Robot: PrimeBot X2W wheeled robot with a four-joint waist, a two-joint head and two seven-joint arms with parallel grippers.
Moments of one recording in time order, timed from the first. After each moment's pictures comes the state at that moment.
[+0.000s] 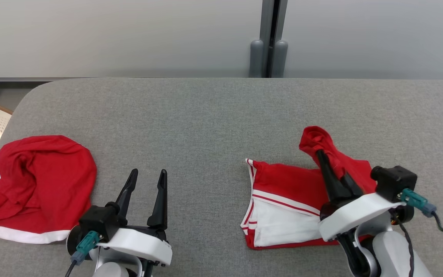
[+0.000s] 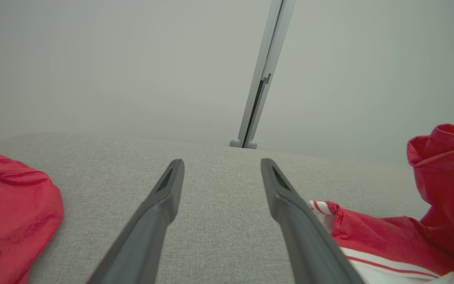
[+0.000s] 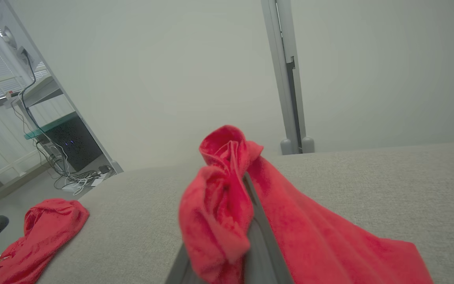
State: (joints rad) left arm -0.13 0.05 -0.24 0.26 -0.36 0.00 -0.26; right arm -0.25 -0.08 0.23 0.25 0.41 0.13 -0.05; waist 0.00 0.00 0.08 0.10
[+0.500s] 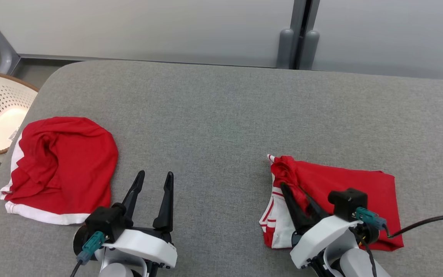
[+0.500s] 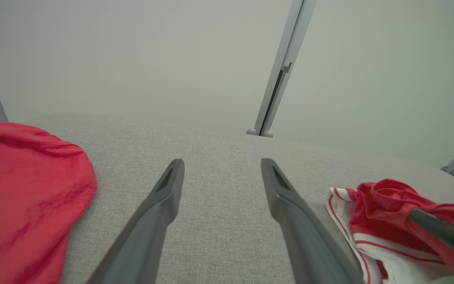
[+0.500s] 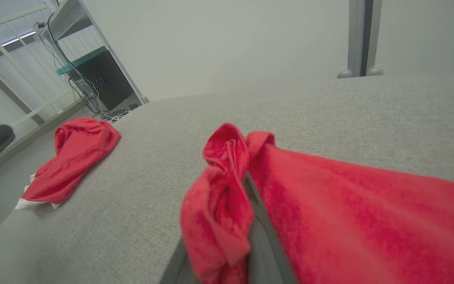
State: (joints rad) left arm -0.13 0.05 -0.27 0.27 -0.37 0.00 -0.26; right arm -0.26 -0.05 0.41 0.46 0.41 0.13 -0.10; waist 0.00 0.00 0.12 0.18
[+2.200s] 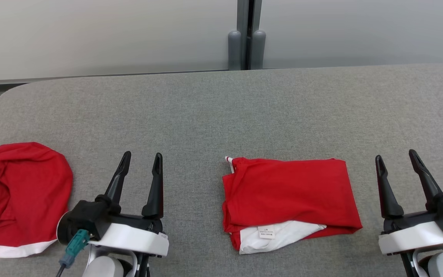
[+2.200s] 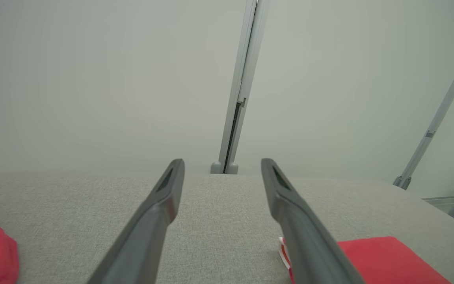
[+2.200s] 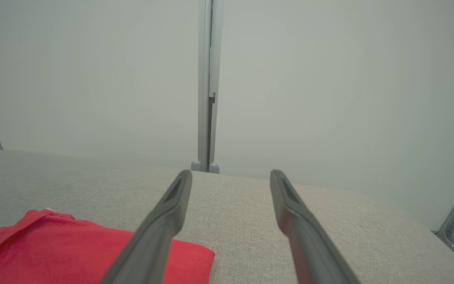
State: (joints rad) left arm -0.12 0.05 -0.22 0.12 -0.33 0.00 -0.26; right arm -0.11 -0.19 0.06 0.19 0.11 0.13 -0.26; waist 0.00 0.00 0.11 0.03
